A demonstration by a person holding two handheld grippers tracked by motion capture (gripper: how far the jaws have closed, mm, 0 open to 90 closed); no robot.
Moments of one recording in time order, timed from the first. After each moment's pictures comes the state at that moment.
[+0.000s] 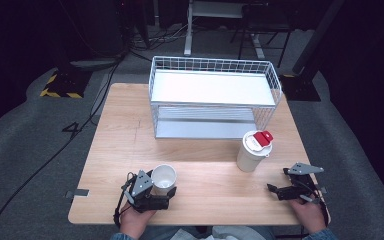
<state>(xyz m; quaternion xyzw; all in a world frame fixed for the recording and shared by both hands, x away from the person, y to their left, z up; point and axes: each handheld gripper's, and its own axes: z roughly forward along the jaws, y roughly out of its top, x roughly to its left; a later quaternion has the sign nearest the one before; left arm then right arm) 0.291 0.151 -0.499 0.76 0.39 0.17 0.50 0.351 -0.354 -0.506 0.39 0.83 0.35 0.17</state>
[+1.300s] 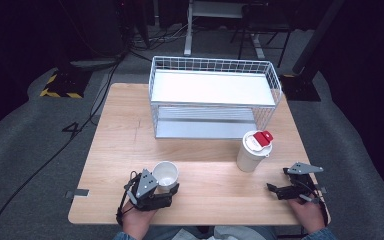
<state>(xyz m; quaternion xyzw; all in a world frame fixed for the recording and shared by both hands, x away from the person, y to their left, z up) 0.282 0.137 -0.469 0.77 0.37 0.19 0.48 0.352 -0.353 -0.506 0.40 0.83 0.35 0.17</state>
